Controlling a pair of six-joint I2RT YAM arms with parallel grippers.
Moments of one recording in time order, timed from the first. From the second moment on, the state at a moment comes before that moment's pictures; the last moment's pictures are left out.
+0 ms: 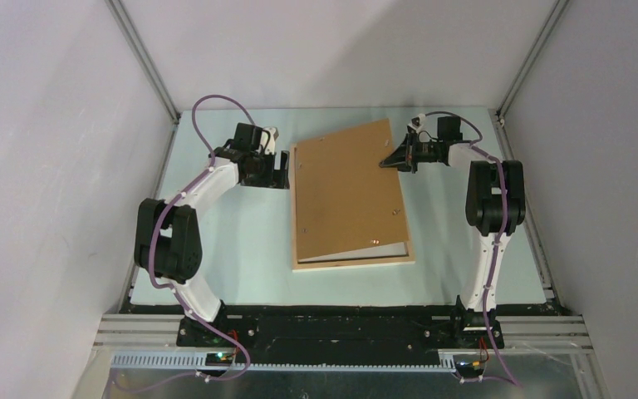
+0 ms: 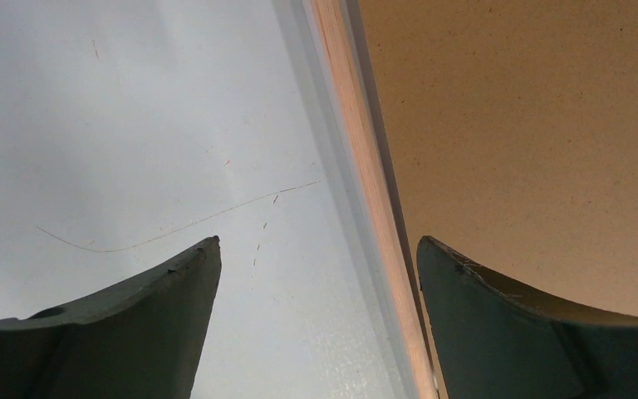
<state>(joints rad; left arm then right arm) -0.25 1.70 1.28 -0.54 0.14 -0.12 0.02 2.17 1.53 -0.23 -1.23 0.59</state>
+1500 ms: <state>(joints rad) -0.23 1.70 1.28 -0.54 0.14 -0.12 0.02 2.20 1.54 -0.28 -1.22 0.52</state>
